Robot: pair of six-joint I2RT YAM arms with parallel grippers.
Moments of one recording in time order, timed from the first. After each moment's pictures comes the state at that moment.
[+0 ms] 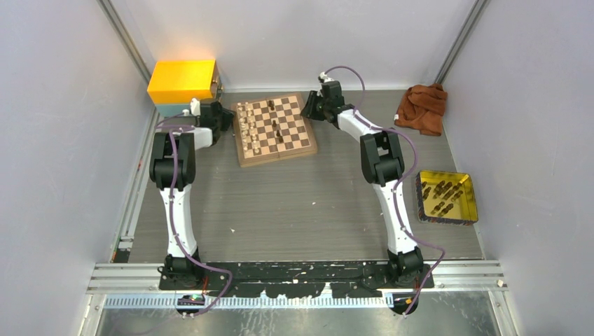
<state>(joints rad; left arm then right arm) -0.06 2.29 1.49 0.29 -0.05 -1.10 0.33 2.53 2.06 -0.11 -0.23 0.44</state>
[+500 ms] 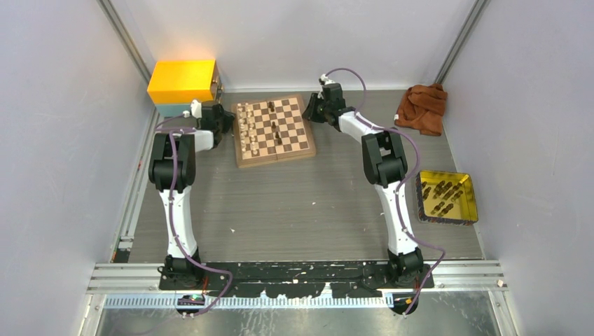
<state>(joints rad) -0.07 2.25 1.42 0.33 -0.09 -1.08 0.34 2.47 1.95 -0.06 -0.22 0.44</state>
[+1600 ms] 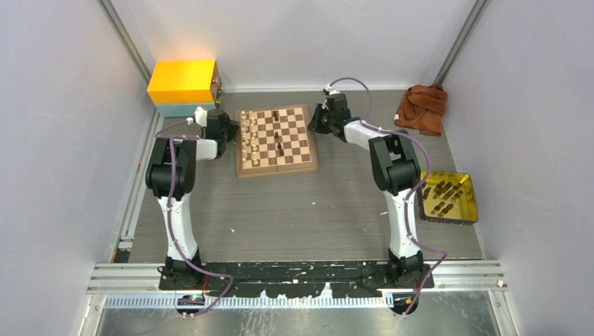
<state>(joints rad) -0.13 2.13 1.23 0.40 -0.17 -1.04 0.35 2.27 1.62 0.03 -0.19 0.44</state>
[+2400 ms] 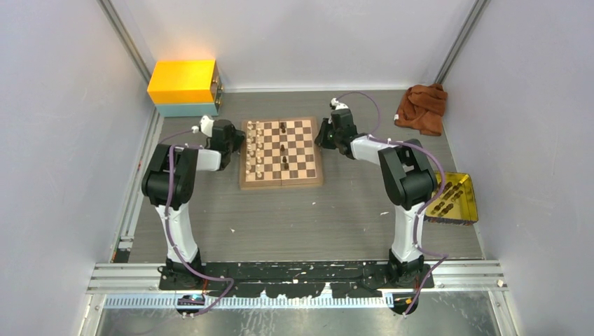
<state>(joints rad) -0.21 2.01 1.03 0.46 -0.20 -1.04 0.37 2.03 1.26 0.13 -0.10 0.45</state>
